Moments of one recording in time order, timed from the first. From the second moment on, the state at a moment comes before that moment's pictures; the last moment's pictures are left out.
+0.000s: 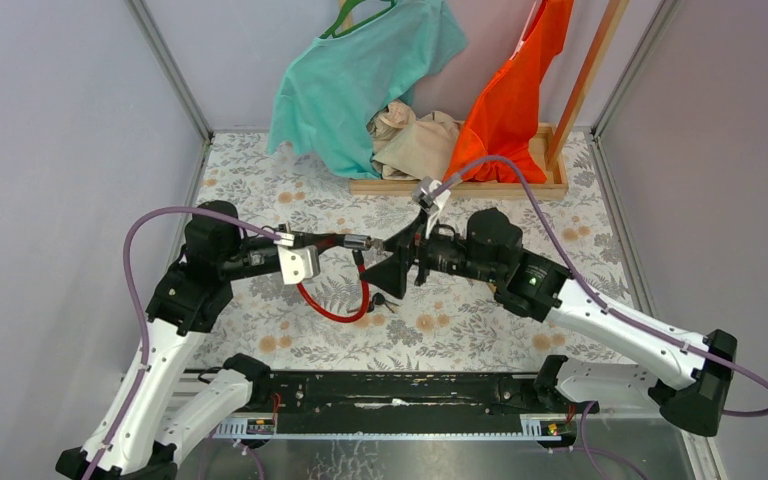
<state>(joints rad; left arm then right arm) -0.37 0.78 1.05 -0.59 0.83 0.90 0.98 1.11 1.06 -0.05 -0.27 0.41</state>
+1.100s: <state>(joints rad) -0.38 0.86 1.20 -0.71 0.93 0.71 1.04 1.09 0.79 0.20 -0.25 0.31</state>
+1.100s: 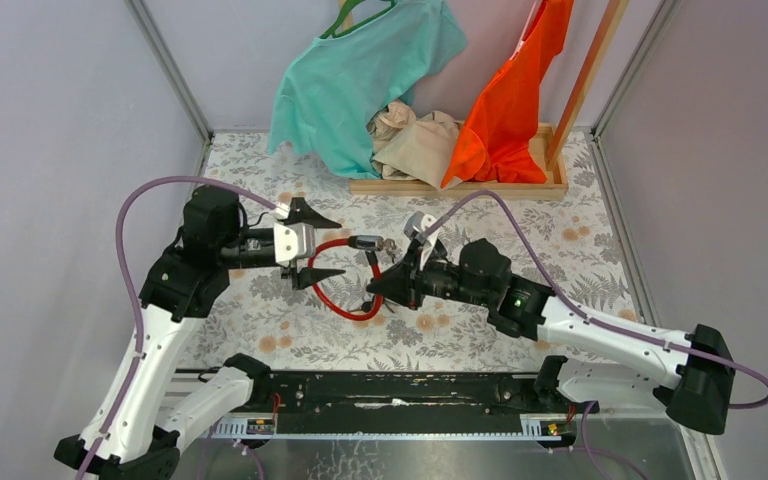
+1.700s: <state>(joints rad) -0.38 1.04 1.28 -0.95 1.10 0.61 1.04 1.01 0.77 0.14 -0.35 0.18</state>
